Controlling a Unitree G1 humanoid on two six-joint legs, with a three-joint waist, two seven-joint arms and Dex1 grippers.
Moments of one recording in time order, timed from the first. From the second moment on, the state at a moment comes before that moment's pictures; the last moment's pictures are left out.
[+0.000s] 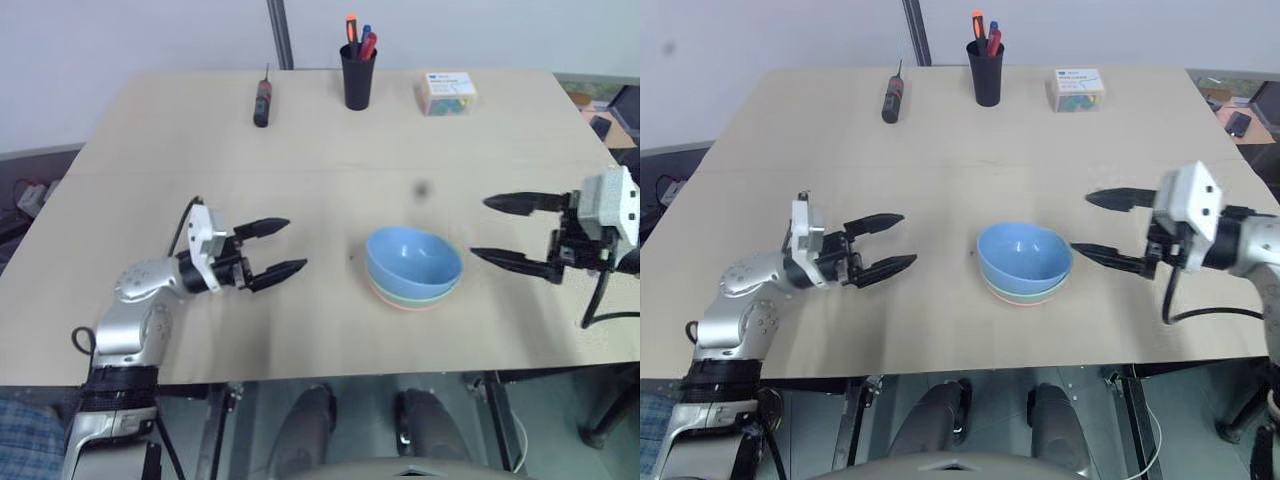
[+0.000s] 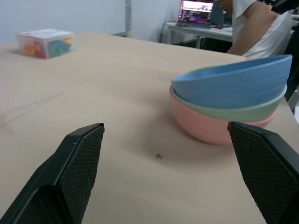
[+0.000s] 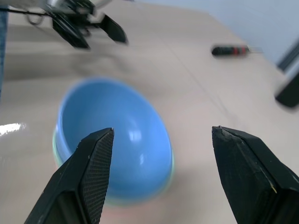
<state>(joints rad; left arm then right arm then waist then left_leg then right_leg) -0.25 0.62 0.15 0.02 -0.55 0.17 -1.20 -0.22 -0.84 -0.37 -0.42 0.50 0.49 1.22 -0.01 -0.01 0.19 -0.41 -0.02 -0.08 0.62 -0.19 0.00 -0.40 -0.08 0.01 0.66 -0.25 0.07</state>
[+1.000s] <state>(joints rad) -0.13 0.62 0.18 -0.10 -0.57 0.17 -1.14 -0.18 -0.78 -0.31 0.11 0.51 0.06 1.37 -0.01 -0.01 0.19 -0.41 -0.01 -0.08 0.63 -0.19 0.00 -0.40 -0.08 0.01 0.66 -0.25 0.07</state>
